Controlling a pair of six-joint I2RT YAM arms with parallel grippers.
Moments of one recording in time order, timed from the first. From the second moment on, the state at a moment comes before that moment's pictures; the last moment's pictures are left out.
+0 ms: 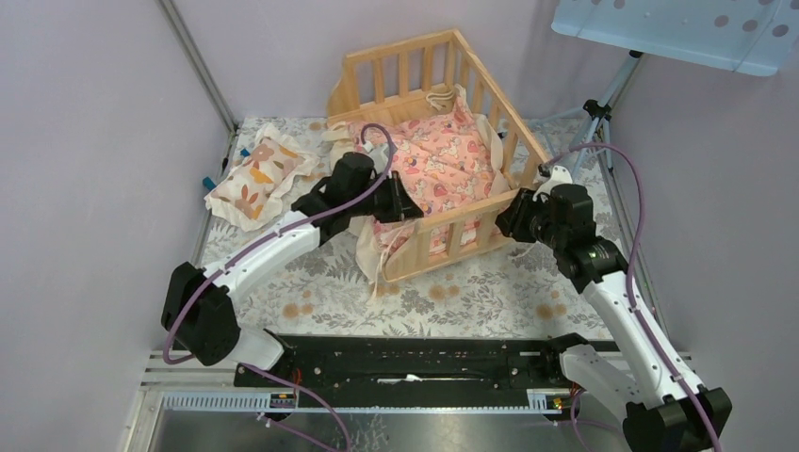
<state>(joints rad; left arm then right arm) -0.65 1.43 1.14 -0.25 0.35 -0.67 0.27 0.92 0.86 -0.47 -0.14 0.45</state>
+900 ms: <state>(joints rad) -0.51 1.43 1.16 0.00 0.53 -1.06 0.26 0.71 0.80 -0.38 -0.17 0.45</state>
